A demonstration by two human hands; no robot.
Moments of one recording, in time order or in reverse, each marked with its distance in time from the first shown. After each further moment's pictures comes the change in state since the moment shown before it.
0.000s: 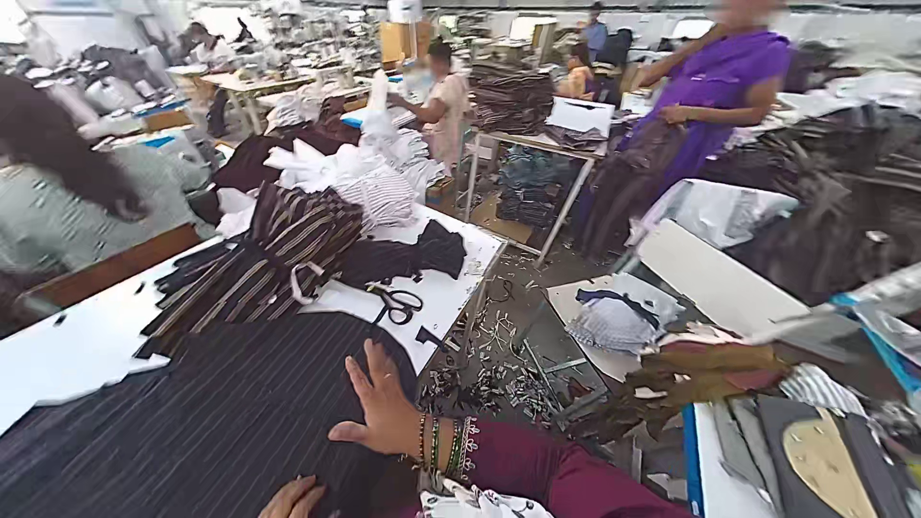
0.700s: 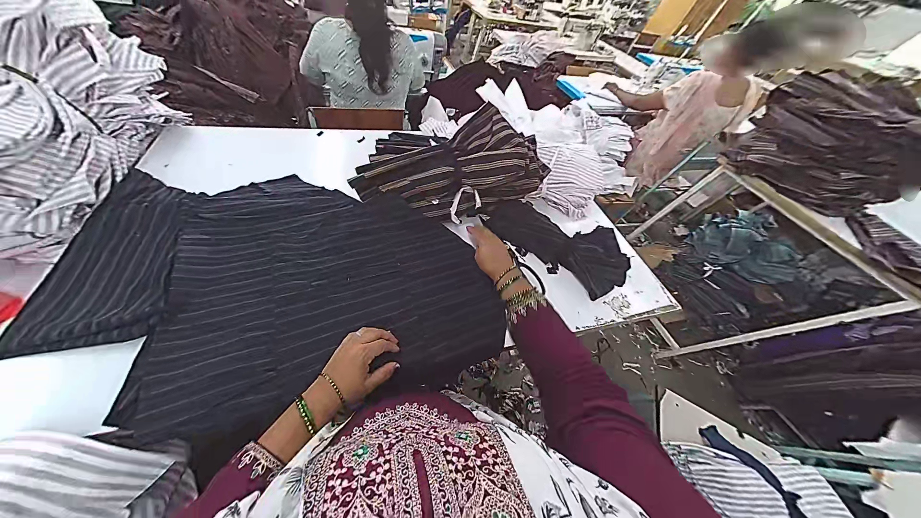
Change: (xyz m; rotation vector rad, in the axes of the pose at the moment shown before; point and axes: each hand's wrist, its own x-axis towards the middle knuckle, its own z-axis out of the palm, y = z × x) left_hand 0.005 -0.005 0.006 -0.103 0.136 -0.123; right_hand 0.194 0.073 -0.027 -0.349 -0.330 -0.034
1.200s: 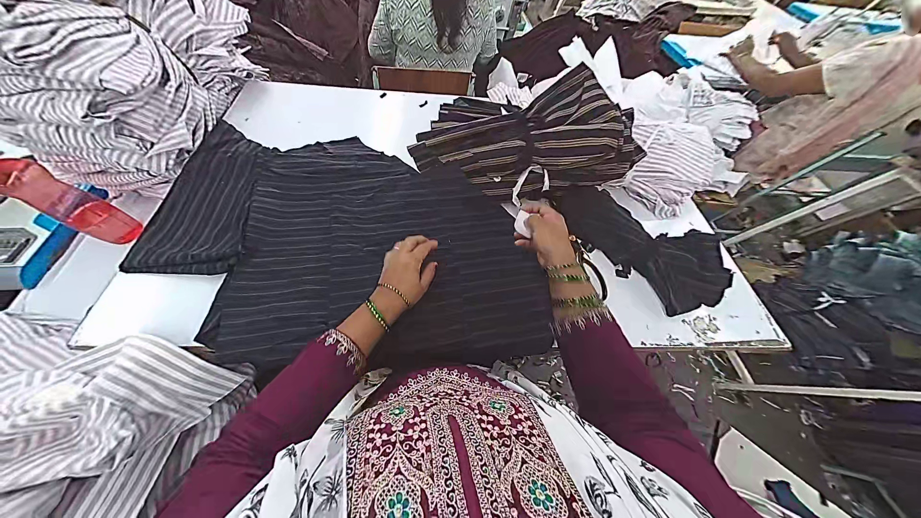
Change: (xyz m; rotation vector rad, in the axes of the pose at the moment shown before) left_hand 0.083 -0.014 -0.031 0.102 0.042 -0.472; right_hand -0.013 -0.047 -0.013 0.831 0.038 0.269
